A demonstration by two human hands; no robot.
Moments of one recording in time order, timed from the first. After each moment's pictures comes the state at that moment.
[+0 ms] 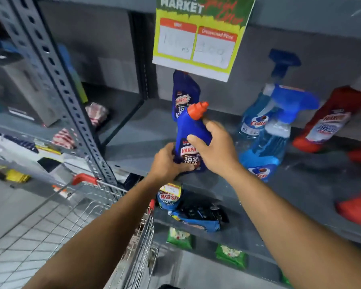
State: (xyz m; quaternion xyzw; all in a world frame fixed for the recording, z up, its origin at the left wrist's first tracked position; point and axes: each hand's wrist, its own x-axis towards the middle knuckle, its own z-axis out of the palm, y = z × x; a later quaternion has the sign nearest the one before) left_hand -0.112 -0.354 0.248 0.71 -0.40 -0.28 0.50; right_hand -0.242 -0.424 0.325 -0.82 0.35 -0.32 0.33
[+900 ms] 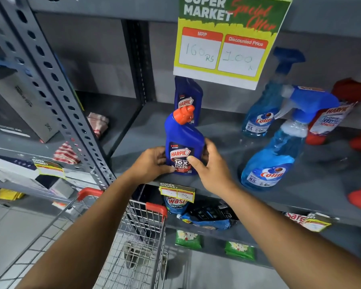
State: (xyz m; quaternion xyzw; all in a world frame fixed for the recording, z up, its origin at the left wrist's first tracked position) left_hand -0.025 -0.334 0.258 0.66 -0.50 -0.39 0.41; right_hand -0.214 -0.397 0.279 -0.73 0.39 -0.31 0.47
